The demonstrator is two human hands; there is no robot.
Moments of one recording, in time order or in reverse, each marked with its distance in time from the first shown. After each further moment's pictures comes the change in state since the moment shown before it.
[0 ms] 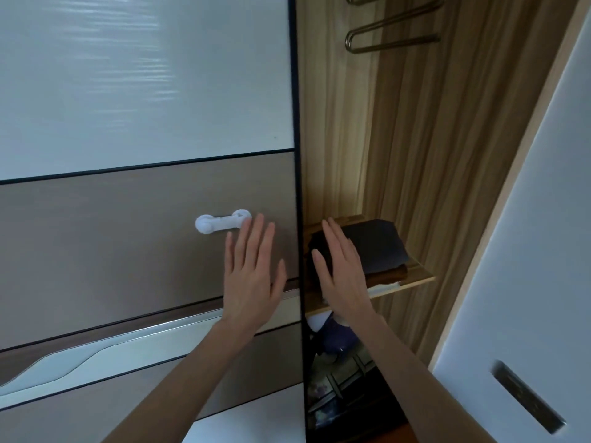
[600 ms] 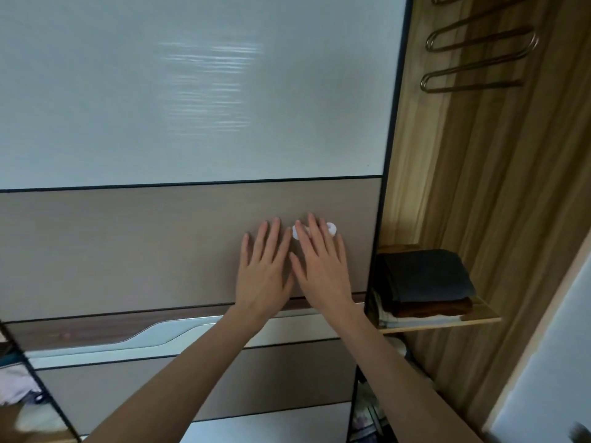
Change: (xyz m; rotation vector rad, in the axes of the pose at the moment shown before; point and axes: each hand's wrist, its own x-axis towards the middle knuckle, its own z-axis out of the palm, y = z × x) left_hand -0.012 -0.106 -0.079 0.272 -0.209 -0.094; right_hand 0.027 -0.161 0.082 -0.358 -0.095 -0.260
